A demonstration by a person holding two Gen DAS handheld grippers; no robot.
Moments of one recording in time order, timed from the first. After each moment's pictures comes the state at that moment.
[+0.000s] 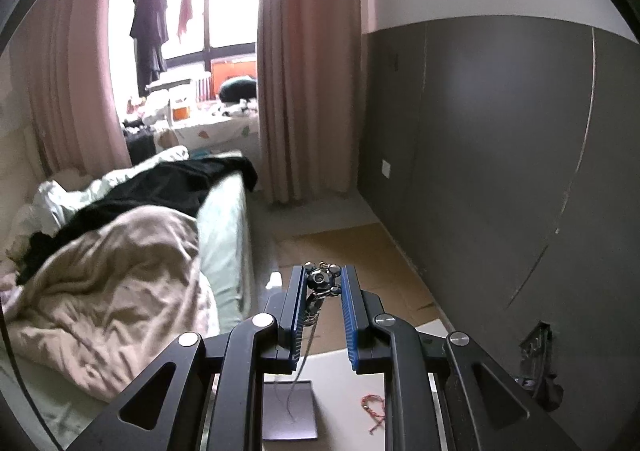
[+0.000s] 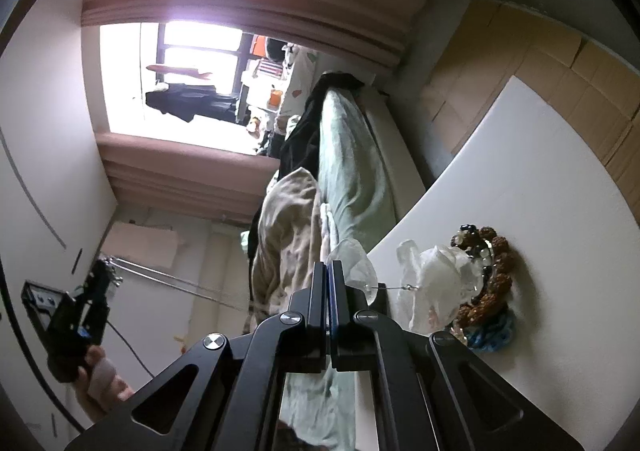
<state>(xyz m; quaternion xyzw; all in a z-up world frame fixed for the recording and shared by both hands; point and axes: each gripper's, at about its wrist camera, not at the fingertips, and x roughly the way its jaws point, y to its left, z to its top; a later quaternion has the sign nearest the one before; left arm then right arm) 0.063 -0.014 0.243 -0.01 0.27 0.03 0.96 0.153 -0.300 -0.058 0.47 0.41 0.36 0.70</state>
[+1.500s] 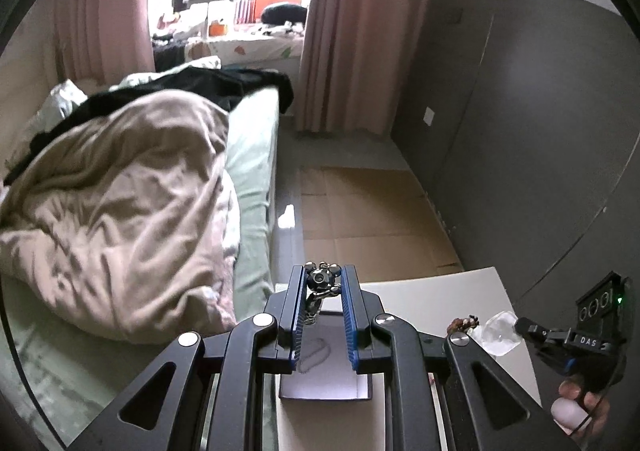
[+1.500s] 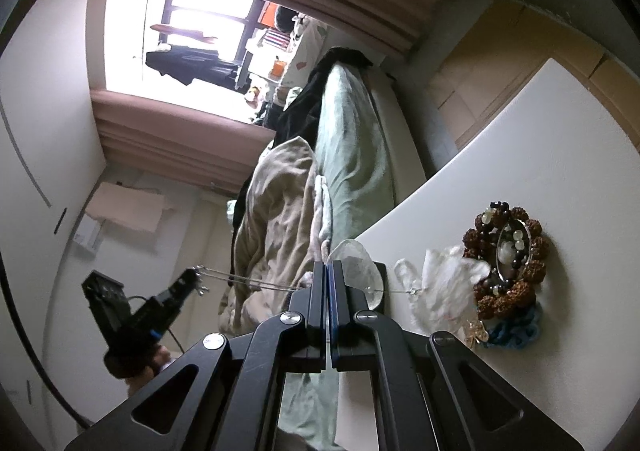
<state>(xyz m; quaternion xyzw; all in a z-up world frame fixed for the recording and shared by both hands) 0.070 0.072 0.096 -0.09 0.37 0.07 0.92 0.148 -0.248 -0.061 0.41 0.43 0.37 0.71</state>
